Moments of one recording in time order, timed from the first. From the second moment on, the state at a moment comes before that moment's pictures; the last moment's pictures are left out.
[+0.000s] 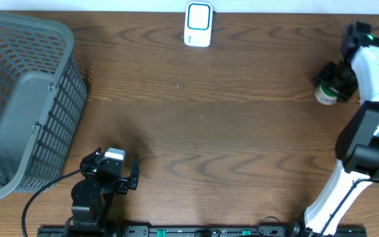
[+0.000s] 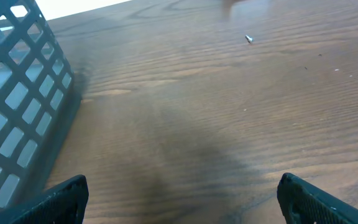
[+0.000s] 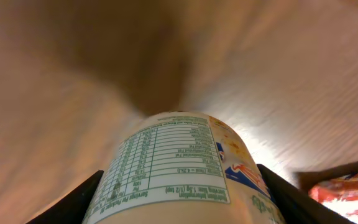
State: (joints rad) left arm -0.09 0.01 0.15 -0.58 0.05 0.17; right arm -0.29 2.17 1.80 -1.14 0.08 0.47
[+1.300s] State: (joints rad) left arm -0.09 0.01 0.15 -0.58 0.05 0.17; right arm -0.41 1.38 2.07 -0.75 -0.34 0.48
